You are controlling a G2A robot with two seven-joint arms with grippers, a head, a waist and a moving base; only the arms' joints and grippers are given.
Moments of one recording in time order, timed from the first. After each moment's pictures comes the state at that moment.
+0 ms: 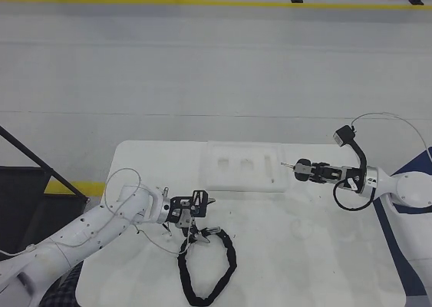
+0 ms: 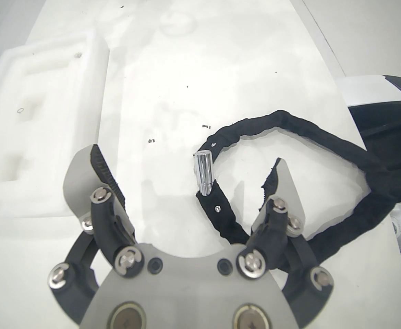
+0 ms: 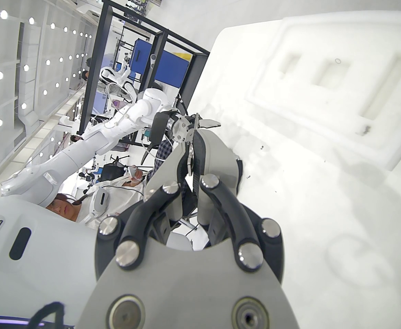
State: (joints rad) left arm 0.79 -0.80 -0.39 -1.35 1.30 -0.85 0.26; right arm -1.08 -1.00 1.35 -1.42 0.26 -0.30 1.18
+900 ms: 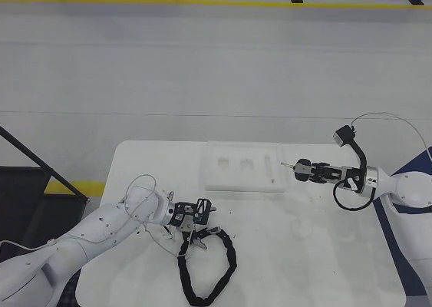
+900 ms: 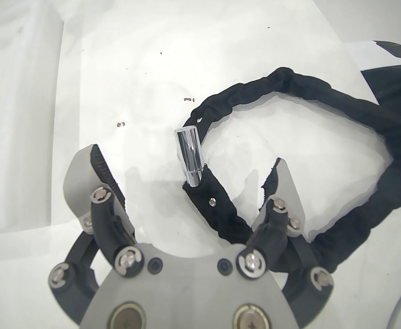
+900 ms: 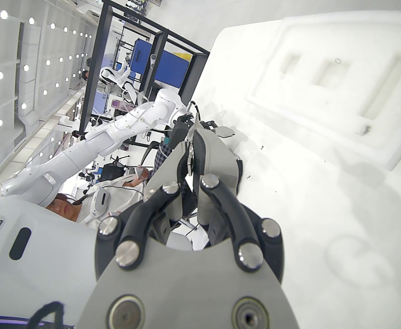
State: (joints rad) left arm 0.76 -0.92 -0.34 -1.14 1.52 -0.91 0.43; right arm -1.08 -1.00 1.35 -1.42 0.26 -0.30 1.18
